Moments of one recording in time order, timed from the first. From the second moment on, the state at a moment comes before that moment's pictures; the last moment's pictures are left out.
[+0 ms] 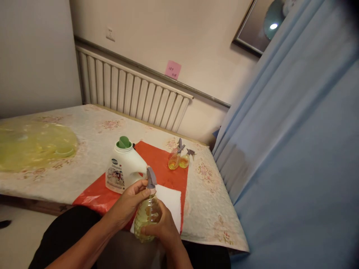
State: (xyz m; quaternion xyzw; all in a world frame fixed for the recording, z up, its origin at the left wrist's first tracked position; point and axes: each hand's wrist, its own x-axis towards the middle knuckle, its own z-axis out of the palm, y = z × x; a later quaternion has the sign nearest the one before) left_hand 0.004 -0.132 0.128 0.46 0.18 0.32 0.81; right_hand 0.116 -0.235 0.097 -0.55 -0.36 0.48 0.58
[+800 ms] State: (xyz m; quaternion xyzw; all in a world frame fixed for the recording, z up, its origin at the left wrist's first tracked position) left_hand 0.001 -0.124 0.124 0.49 0.18 0.30 0.80; right_hand 0.117 -0.236 0.080 -0.49 -0.34 0.54 0.58
